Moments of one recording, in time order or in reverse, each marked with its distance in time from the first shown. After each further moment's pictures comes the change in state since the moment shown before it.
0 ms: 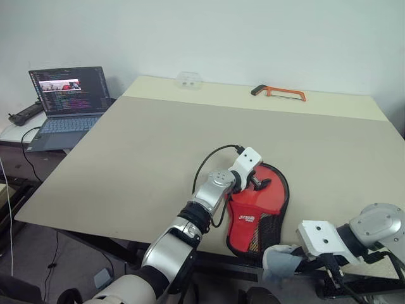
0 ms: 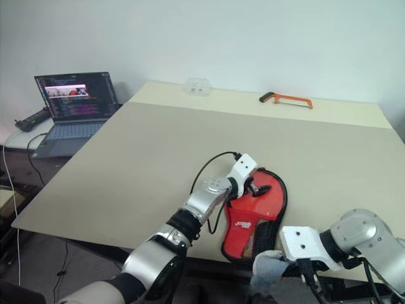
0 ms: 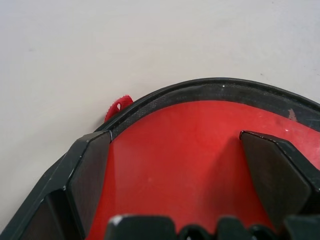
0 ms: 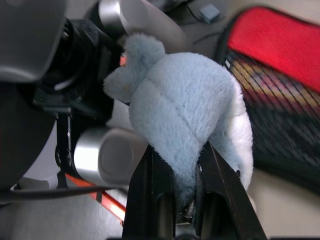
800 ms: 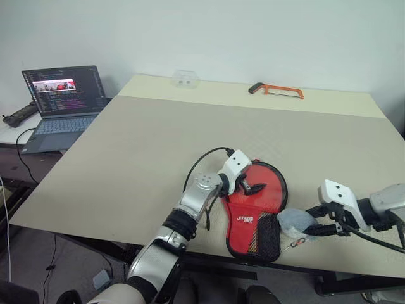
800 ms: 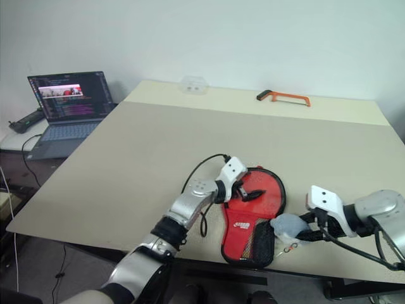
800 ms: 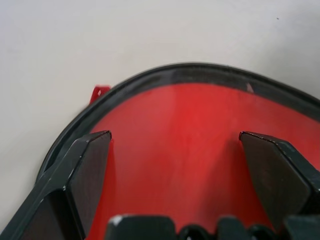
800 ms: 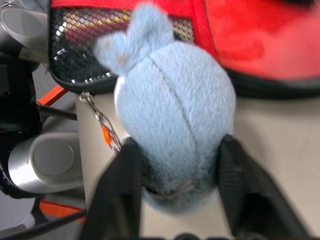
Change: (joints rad) left arm 0.140 0.127 0.011 -0.268 -0.056 0.035 -0.211; right arm -0.113 -0.018 -0.117 0.447 0.046 0.018 -0.056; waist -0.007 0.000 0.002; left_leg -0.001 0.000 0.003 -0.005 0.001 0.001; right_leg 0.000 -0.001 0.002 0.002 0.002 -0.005
